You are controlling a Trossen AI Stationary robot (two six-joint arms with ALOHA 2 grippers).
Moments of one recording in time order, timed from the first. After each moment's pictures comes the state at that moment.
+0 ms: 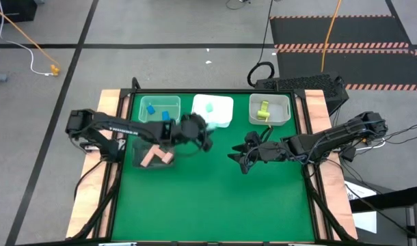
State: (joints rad) left arm -0.01 1.57 1.08 -0.10 -0.45 -0.48; right arm 0.24 1.21 0.80 -0.10 0.36 0.83
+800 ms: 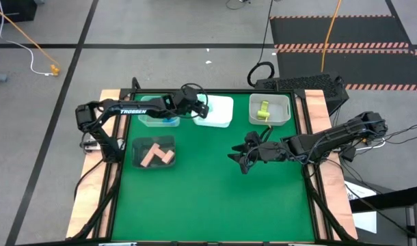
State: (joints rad) left arm 0.40 1.66 1.08 -0.09 -0.31 -0.47; right arm 0.24 1.21 0.80 -0.10 0.36 0.83
